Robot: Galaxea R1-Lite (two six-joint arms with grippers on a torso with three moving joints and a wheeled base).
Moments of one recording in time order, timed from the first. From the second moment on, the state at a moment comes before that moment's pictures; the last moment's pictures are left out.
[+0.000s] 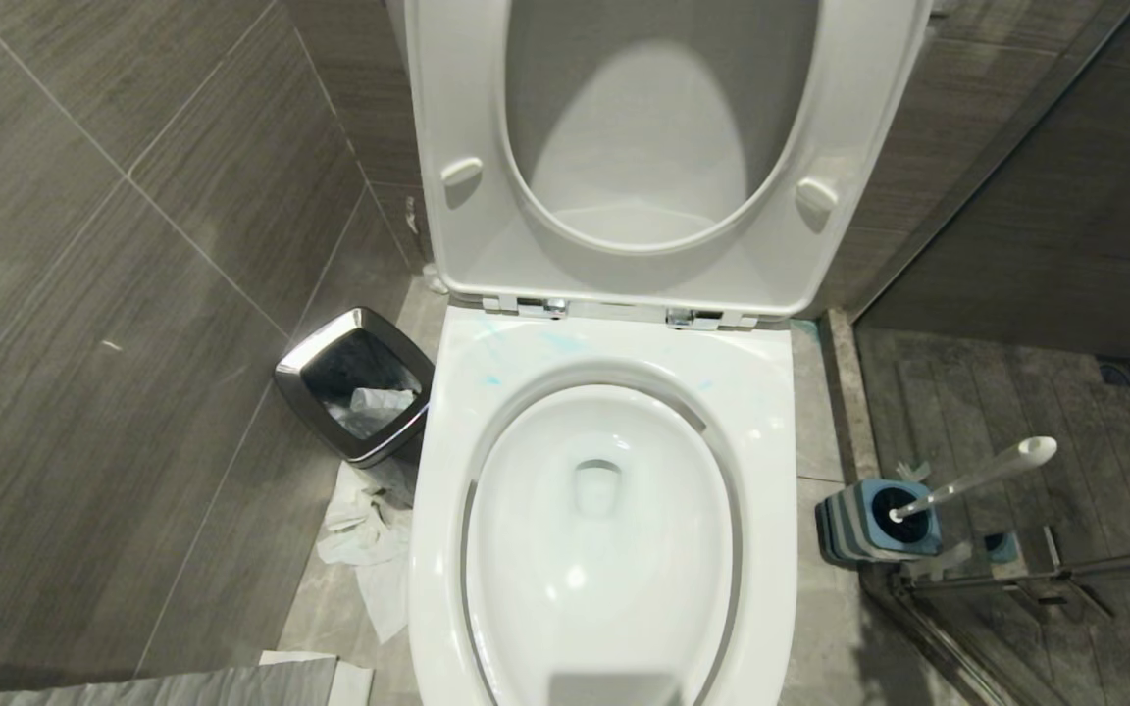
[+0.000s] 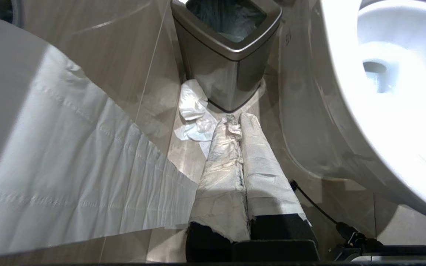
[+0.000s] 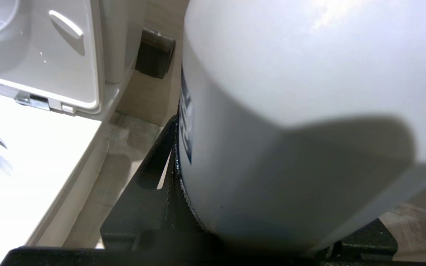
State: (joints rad) left arm 0.00 0.00 0.00 -0.01 0.01 -0.01; right arm 0.13 0.65 -0.49 -0.52 -0.23 -0.34
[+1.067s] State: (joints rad) left arm 0.00 0.00 0.00 -0.01 0.01 -0.01; right arm 0.14 0.76 -0.49 -0.52 -0.23 -0.34
